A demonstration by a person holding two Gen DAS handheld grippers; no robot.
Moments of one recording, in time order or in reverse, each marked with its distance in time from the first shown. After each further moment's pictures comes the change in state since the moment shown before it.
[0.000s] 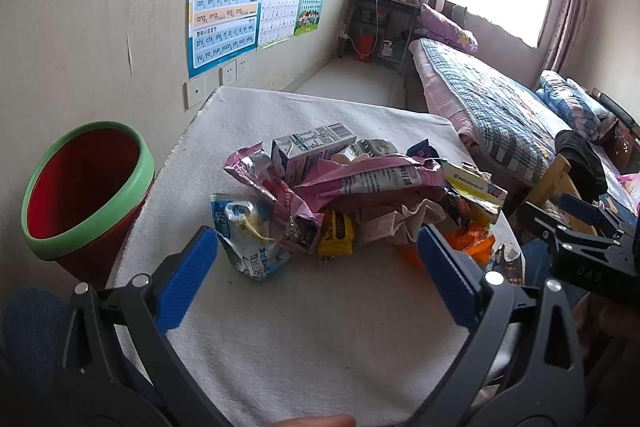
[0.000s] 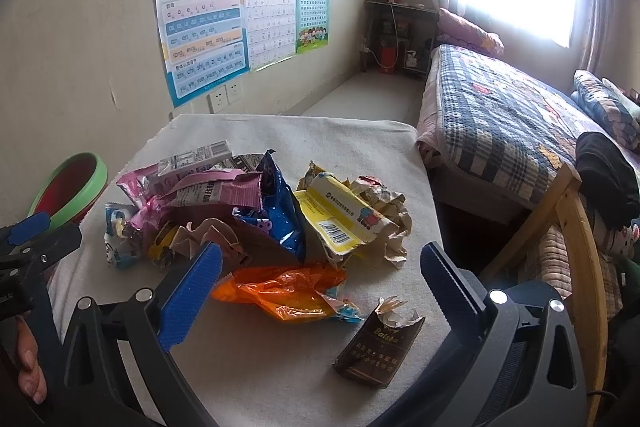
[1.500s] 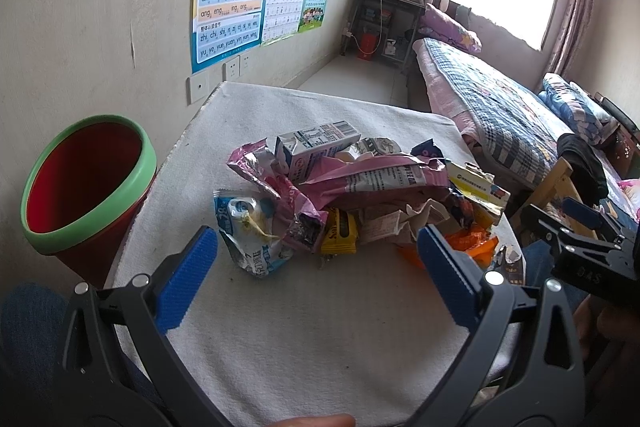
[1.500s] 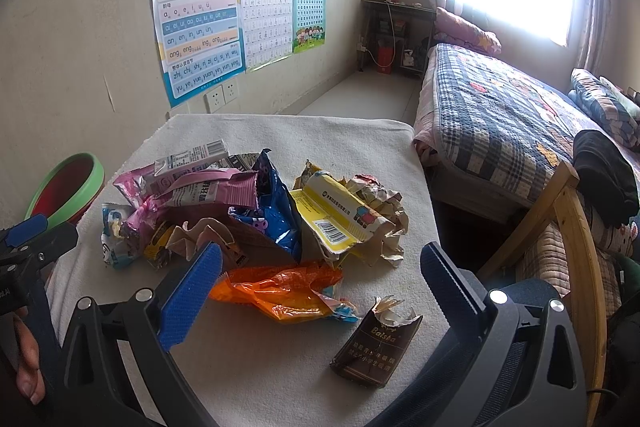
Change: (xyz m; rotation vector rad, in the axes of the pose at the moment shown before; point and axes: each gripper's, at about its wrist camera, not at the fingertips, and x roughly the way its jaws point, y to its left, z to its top) left arm 0.002 0.002 -0.001 -0.018 0.008 0.003; right arm 0.000 -0.002 -0.001 0.006 -0.002 -0.004
